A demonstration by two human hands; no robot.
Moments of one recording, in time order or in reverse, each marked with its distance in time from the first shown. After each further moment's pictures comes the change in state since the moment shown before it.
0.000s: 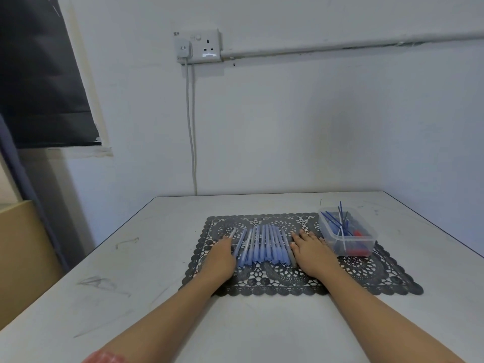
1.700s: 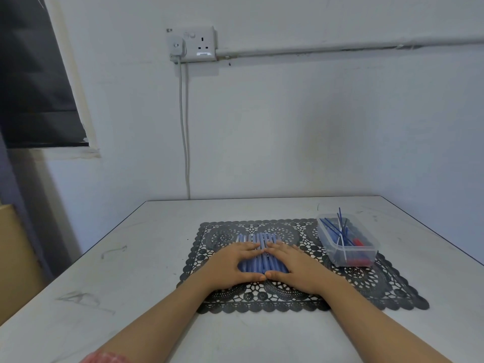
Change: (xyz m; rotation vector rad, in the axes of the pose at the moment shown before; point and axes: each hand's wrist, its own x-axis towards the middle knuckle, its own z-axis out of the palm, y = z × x) left_hand 0.024 -0.003 0.000 0.108 -0.245 0.595; right_hand -0.007 -0.012 -0.009 0.121 -0.115 -0.418
